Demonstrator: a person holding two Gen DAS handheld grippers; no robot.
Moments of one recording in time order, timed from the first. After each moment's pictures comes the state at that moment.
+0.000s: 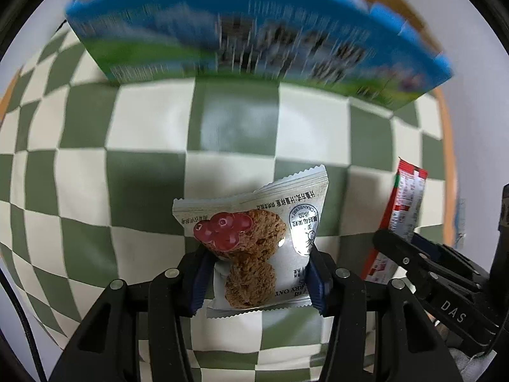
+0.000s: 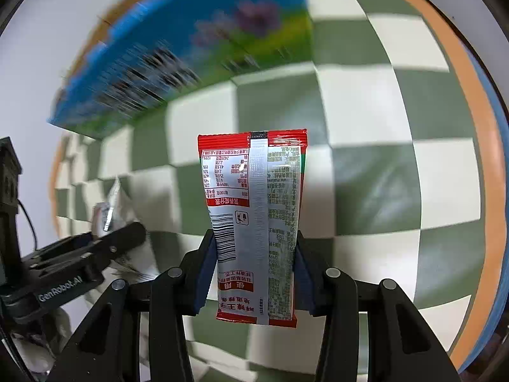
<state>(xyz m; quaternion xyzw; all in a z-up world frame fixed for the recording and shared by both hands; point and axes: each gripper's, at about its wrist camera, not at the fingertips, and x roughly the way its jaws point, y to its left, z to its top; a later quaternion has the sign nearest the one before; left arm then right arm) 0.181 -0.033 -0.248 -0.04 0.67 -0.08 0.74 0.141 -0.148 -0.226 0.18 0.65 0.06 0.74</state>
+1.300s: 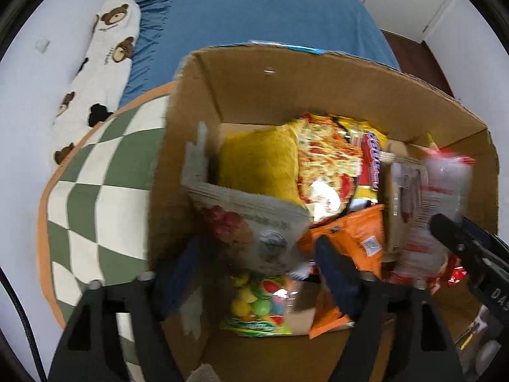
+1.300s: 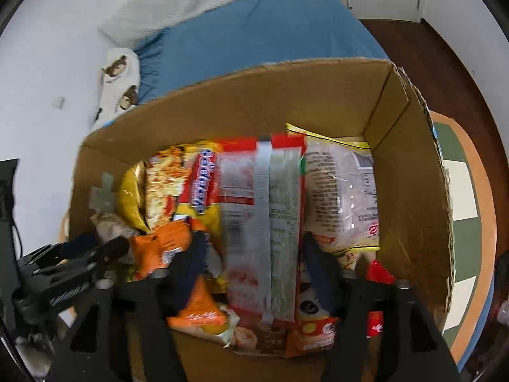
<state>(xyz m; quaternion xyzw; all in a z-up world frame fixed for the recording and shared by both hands) 0.452 0.035 -0.229 0.01 0.66 0.00 0.75 0.429 -0.106 -0.198 0.13 0.63 0.05 0.76</state>
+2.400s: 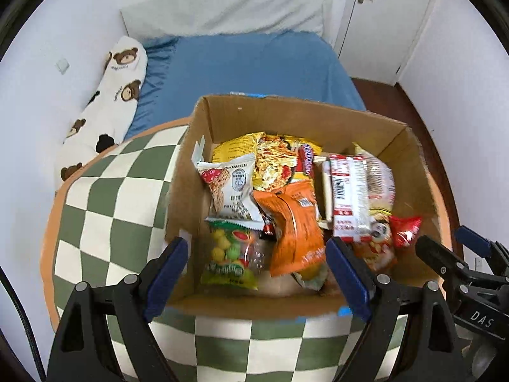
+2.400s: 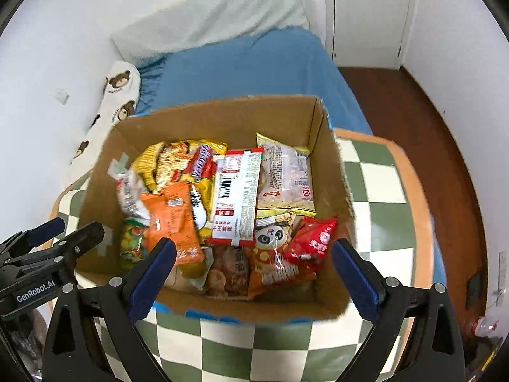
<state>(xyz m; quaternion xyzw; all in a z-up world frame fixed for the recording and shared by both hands) 0.338 0.019 -0.131 -0.01 0.55 -0.03 0.84 0.310 -0.121 -0.097 0.05 0.55 0.02 0.83</state>
